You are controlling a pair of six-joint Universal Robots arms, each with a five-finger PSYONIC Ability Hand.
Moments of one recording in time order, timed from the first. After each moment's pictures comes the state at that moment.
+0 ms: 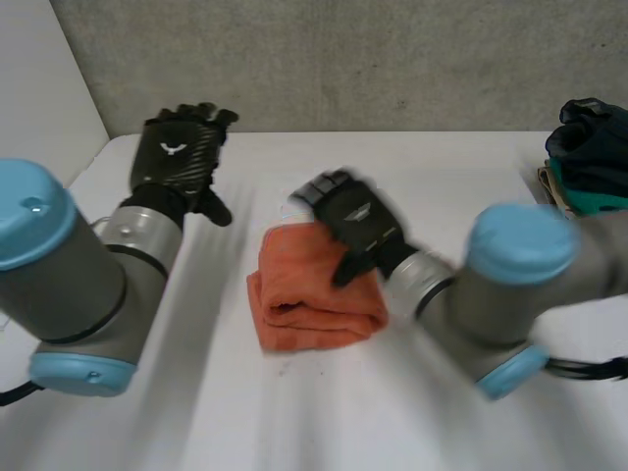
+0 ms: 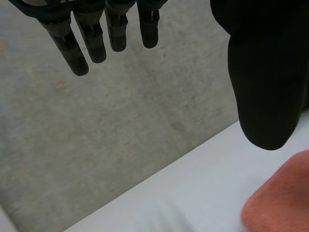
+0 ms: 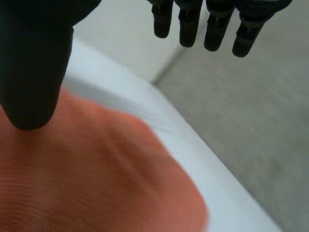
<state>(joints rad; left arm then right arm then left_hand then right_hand) 4.21 -1.82 -1.61 3.52 -1.67 3.33 2.18 -0.98 1.44 -0.41 1.25 2.77 0.21 0.21 0.22 0.21 0.05 0.23 0.22 0.21 0.22 0.05</state>
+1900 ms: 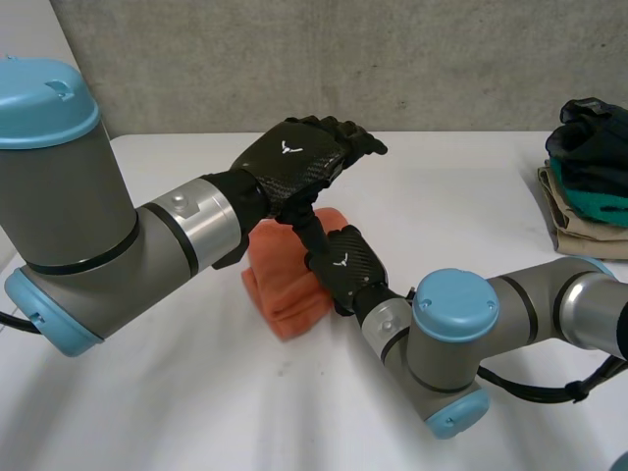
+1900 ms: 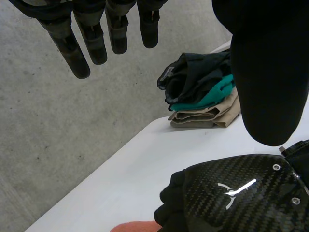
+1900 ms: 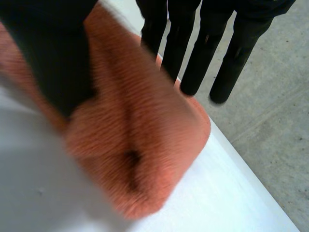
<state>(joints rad) 4.15 -1.93 -1.26 3.11 -1.12 3.33 2.24 -0.79 1.44 -0.55 1.42 2.61 0.22 0.24 0.24 0.24 0.05 0.88 0.90 0.89 0.88 0.67</state>
